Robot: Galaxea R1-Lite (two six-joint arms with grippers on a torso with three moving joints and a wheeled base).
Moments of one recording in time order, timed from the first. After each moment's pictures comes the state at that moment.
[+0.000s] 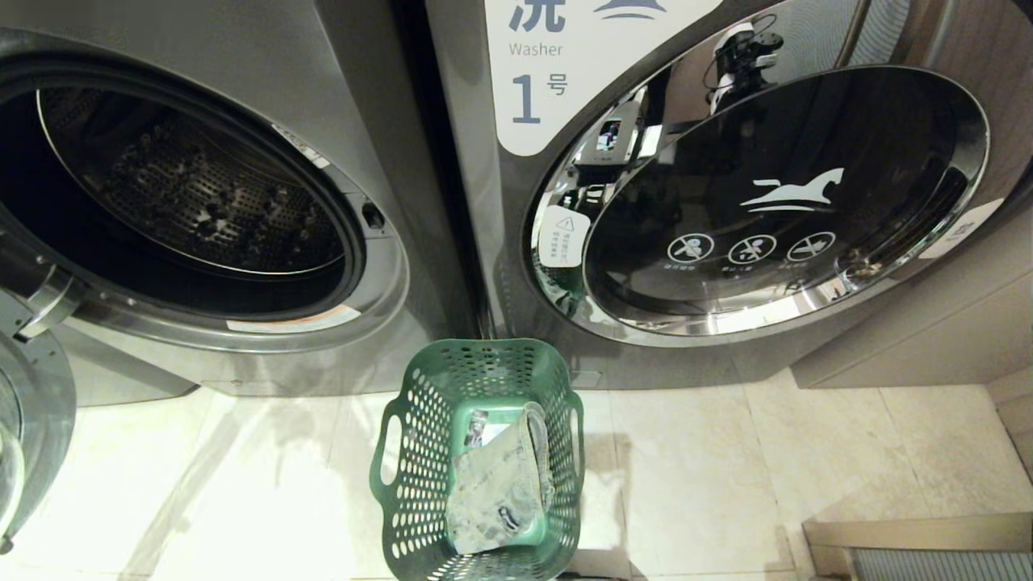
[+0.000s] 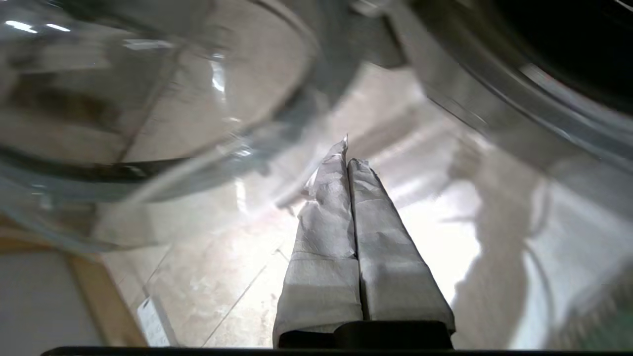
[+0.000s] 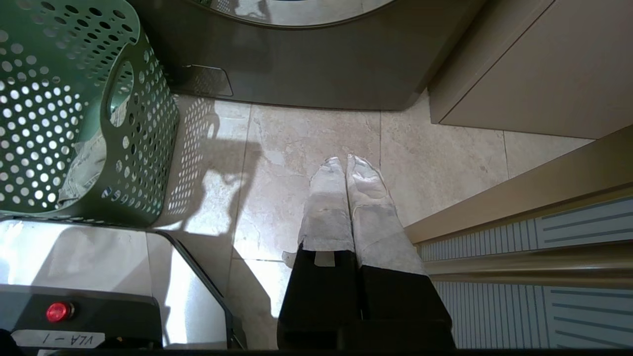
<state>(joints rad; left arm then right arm) 0.44 1.24 -0.96 0.06 0.43 -0.04 0.00 0.00 -0.02 0.05 0.02 -0.09</state>
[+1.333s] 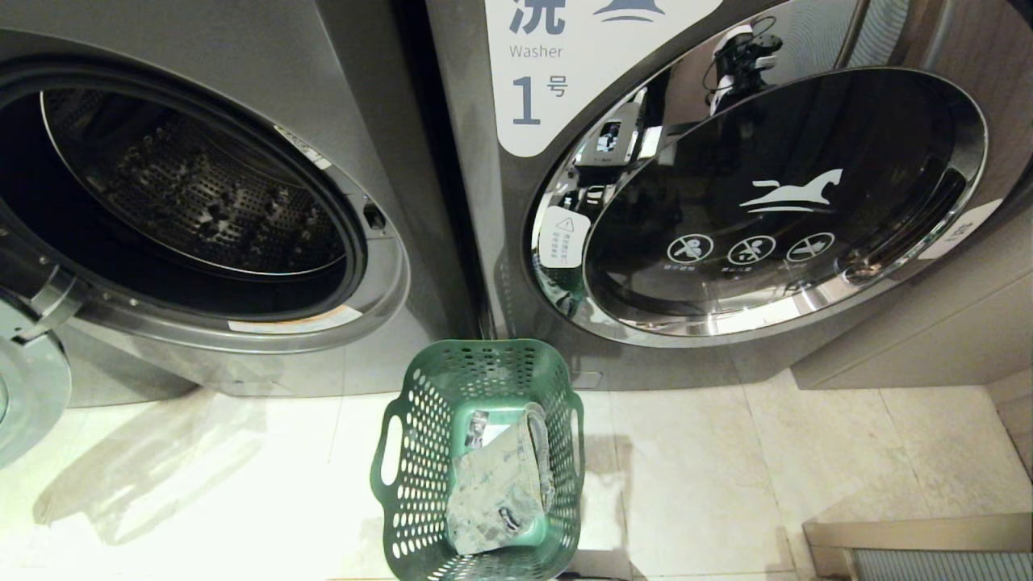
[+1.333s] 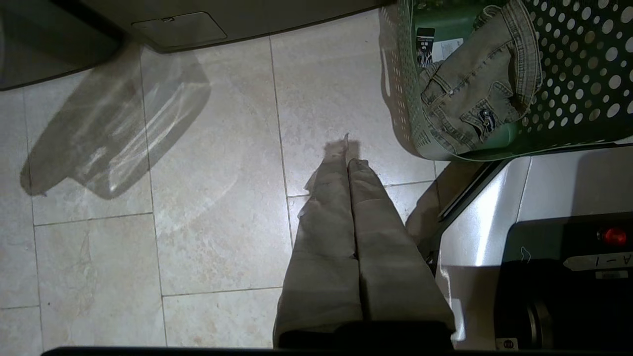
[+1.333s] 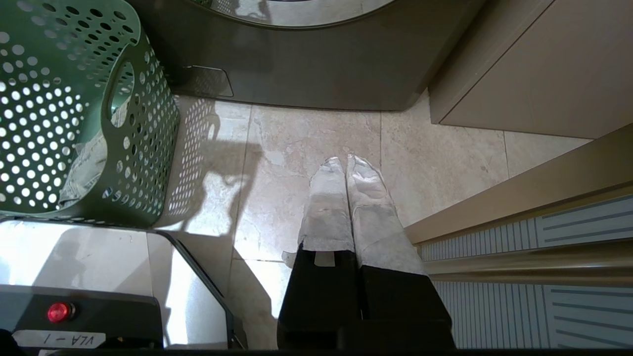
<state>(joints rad) 0.10 0.29 0.00 0.00 -0.07 0.20 0.00 0.00 -0.02 0.05 0.02 -0.09</state>
